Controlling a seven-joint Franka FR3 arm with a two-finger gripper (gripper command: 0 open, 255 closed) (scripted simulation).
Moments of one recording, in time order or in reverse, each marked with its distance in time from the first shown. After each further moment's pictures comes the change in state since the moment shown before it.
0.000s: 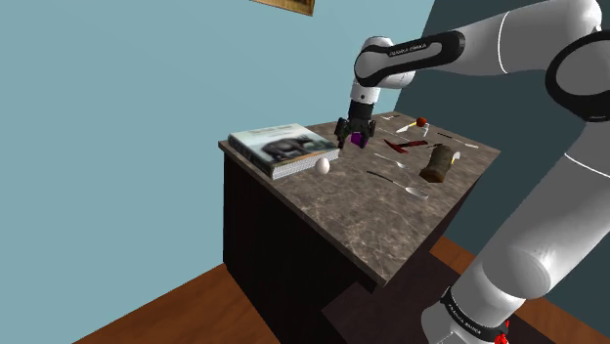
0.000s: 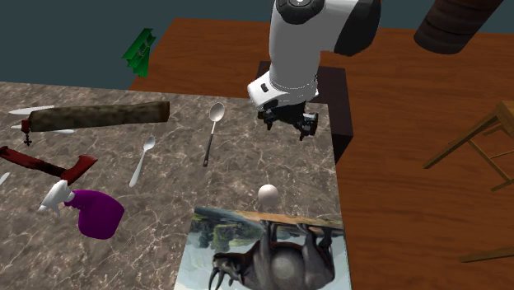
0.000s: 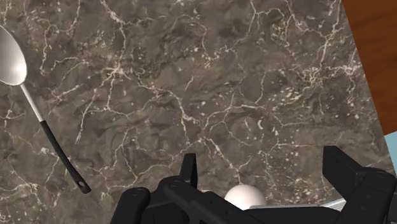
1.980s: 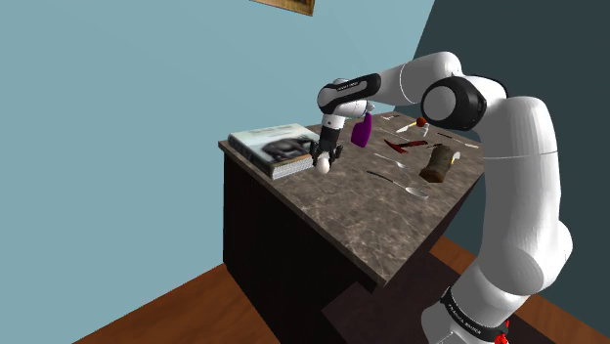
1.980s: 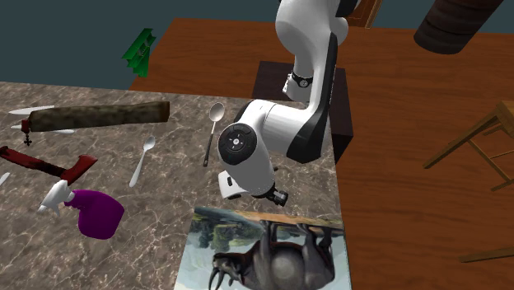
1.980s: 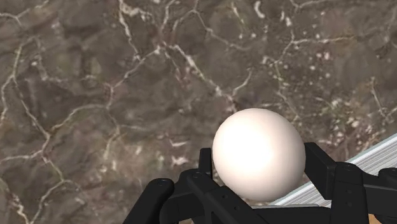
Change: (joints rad) arm -0.072 0.606 -0.002 0.478 0.184 0.043 -0.040
